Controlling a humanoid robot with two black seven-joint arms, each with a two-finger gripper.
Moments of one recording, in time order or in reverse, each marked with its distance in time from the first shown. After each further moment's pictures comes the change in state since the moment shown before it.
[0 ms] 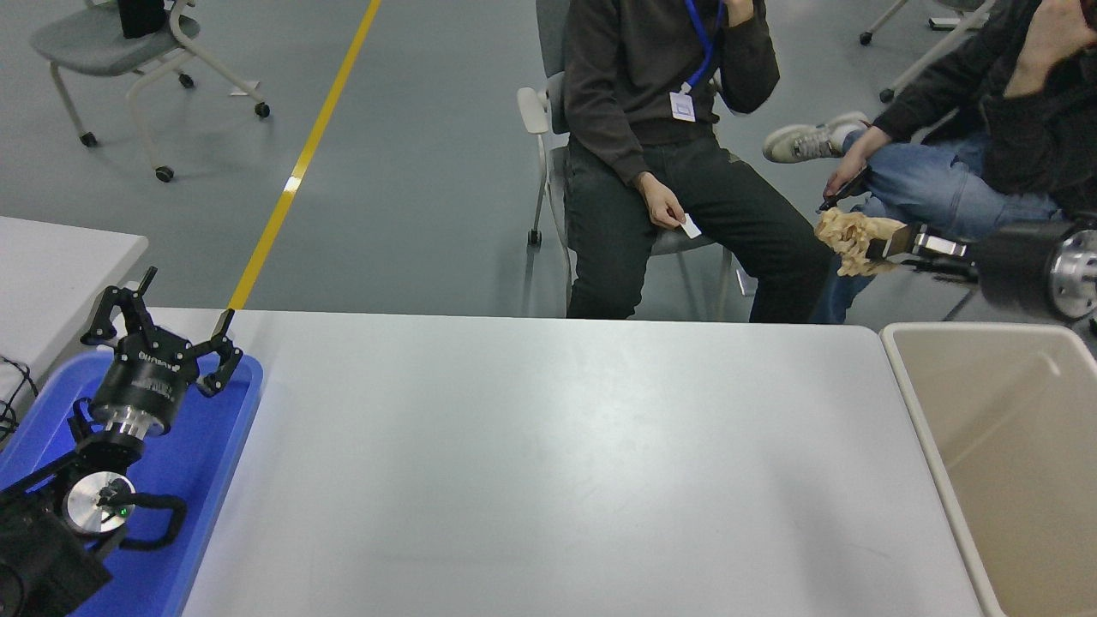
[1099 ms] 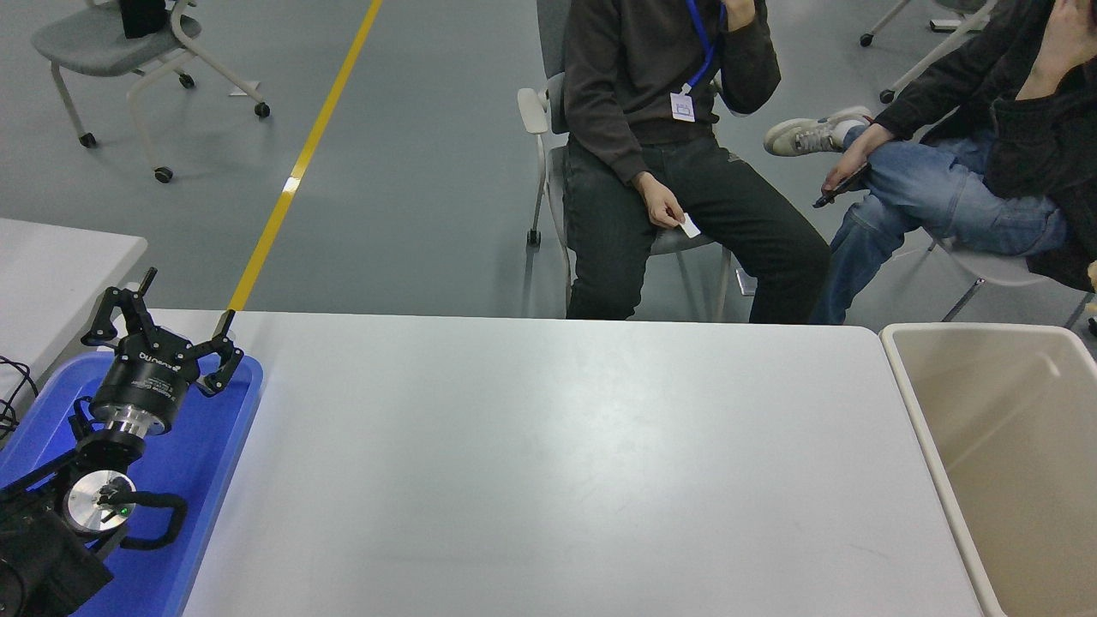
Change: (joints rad) left arm 0.000 0.000 0.000 0.000 0.000 0.000 0.000; right arm -0.364 -0.015 0.032 -0.404 0.453 -0.062 0.077
